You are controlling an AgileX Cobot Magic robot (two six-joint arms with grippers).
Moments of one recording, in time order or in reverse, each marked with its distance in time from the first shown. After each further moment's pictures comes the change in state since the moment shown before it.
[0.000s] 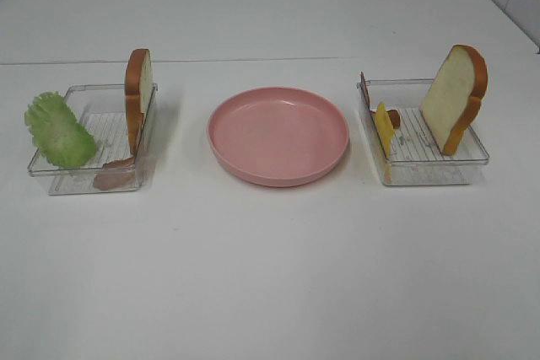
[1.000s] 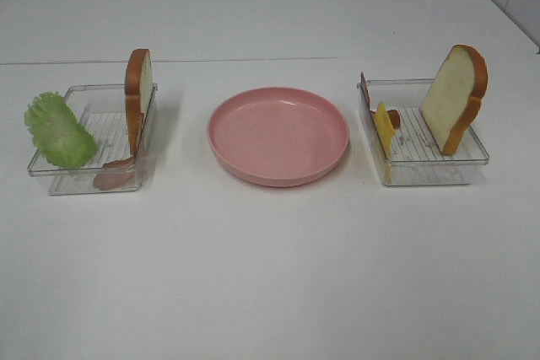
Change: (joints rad) left arm 0.000 0.143 -0.045 0.000 -0.073 0.000; right arm 0.000 0.000 0.000 0.000 0.000 0.000
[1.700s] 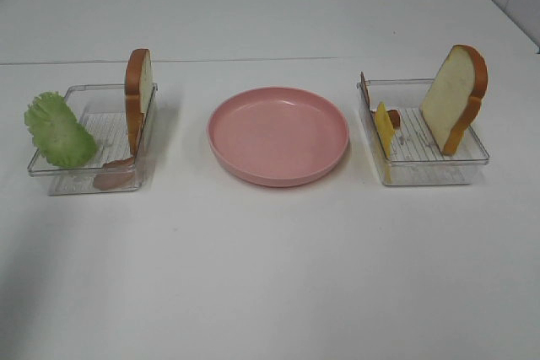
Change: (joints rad) left arm 0.000 0.779 -0.431 -0.099 -0.115 -0.045; right arm 0.000 0.000 0.000 0.000 0.000 0.000
